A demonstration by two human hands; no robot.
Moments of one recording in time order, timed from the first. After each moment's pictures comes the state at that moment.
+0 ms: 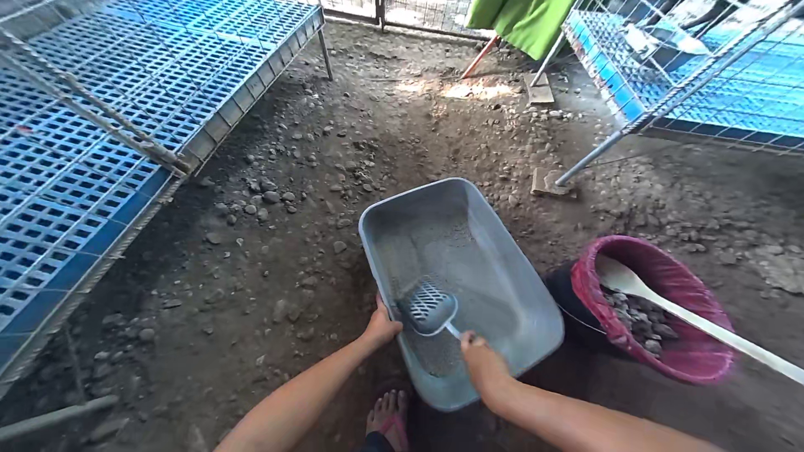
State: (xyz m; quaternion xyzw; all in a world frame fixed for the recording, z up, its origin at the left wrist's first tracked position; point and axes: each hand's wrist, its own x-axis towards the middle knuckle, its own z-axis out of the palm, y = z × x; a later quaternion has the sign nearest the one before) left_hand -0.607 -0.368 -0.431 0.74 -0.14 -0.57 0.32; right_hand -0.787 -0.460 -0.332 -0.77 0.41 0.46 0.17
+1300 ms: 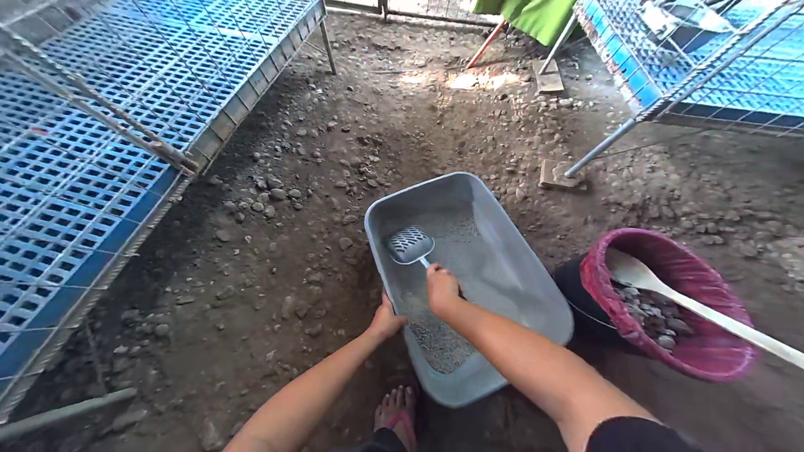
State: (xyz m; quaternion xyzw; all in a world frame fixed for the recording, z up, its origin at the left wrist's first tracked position) left_hand -0.601 -0.373 -0.425 0.75 -0.15 -0.57 0.29; right_hand -0.665 -0.504 -0.355 -0.78 0.44 0.39 0.18
